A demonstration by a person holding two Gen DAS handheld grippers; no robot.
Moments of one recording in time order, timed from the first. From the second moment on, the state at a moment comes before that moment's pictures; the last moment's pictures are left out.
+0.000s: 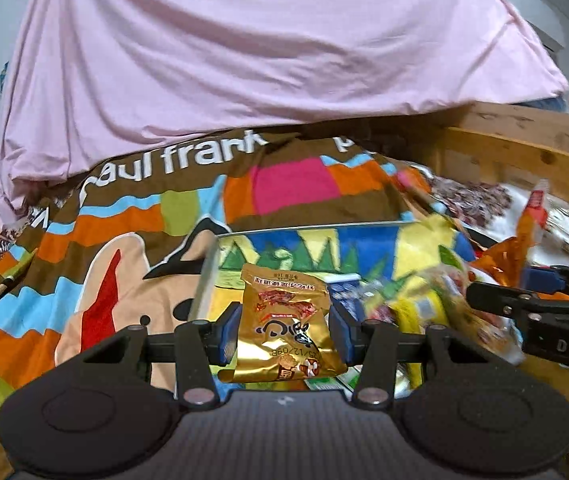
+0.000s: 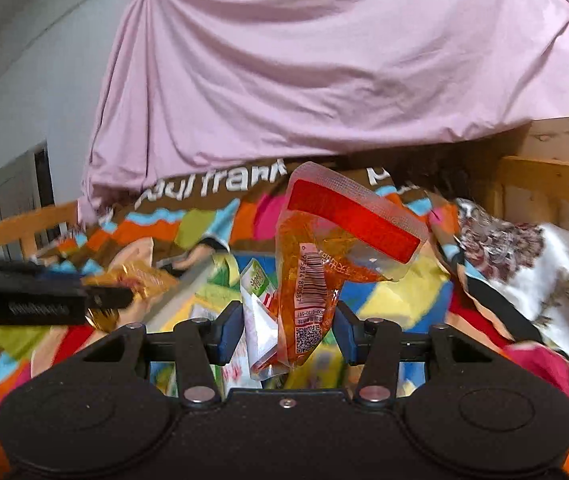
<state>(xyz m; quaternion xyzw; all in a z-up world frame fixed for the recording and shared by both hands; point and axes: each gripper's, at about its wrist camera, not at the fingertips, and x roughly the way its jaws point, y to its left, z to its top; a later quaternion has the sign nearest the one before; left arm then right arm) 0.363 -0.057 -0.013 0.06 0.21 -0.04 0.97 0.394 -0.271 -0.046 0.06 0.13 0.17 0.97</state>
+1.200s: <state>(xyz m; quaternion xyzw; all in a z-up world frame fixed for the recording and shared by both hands) 0.459 -0.050 -0.088 0.04 0.24 0.05 0.97 0.463 -0.225 -0.106 0.04 0.17 0.21 0.96</state>
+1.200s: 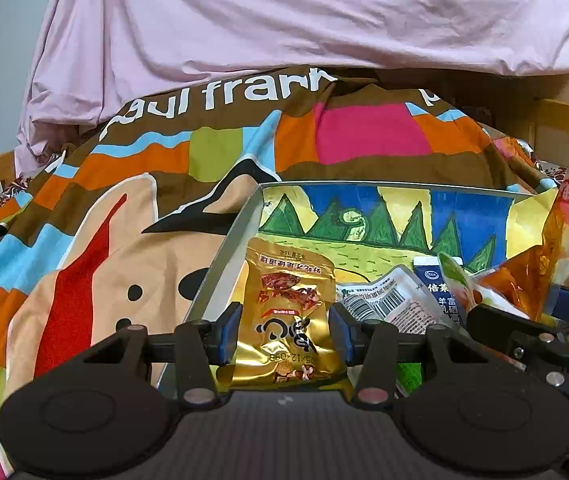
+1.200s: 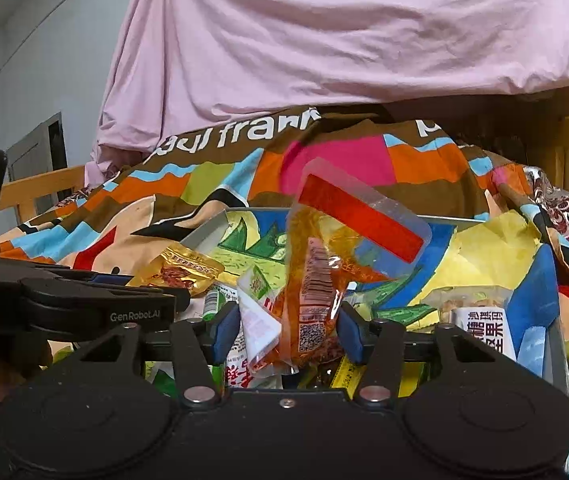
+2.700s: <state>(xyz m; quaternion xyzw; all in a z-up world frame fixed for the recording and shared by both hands) 0.366 -0.027 -0.013 -0.07 0.16 0.07 0.98 0.366 -0.268 0.005 0.04 0.05 0.14 0.99</state>
